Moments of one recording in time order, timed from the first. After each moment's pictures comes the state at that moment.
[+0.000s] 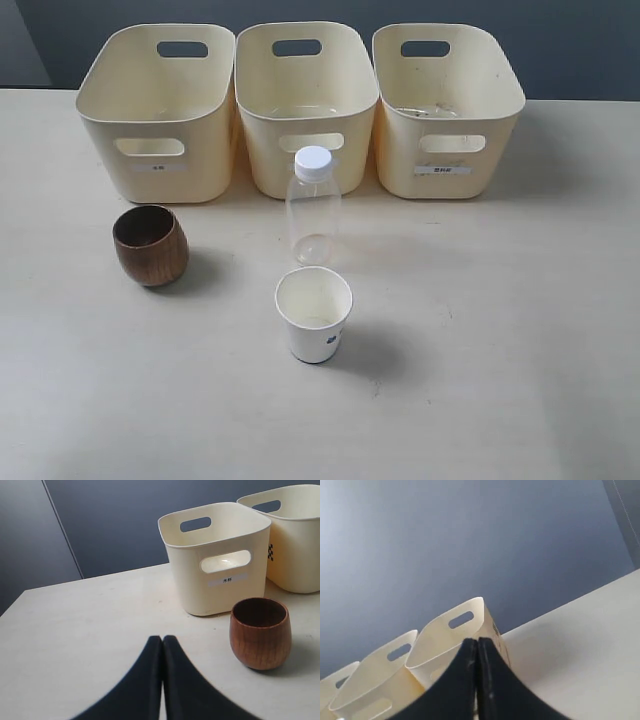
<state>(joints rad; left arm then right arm) -0.04 0.00 0.00 0.05 0.23 0.12 -0.04 0.00 0.00 0.27 0.02 0.25</state>
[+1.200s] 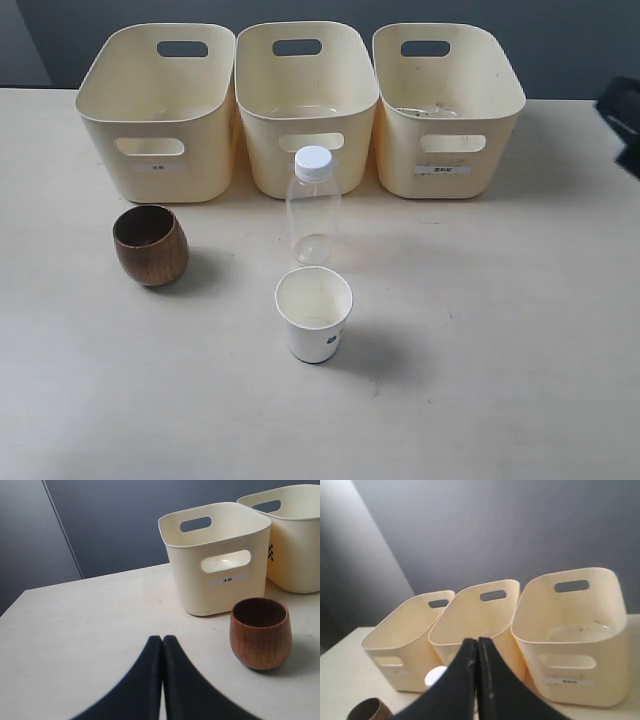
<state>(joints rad) -0.04 0.00 0.00 0.05 0.23 0.12 0.46 0.71 -0.38 0.22 -0.18 0.11</state>
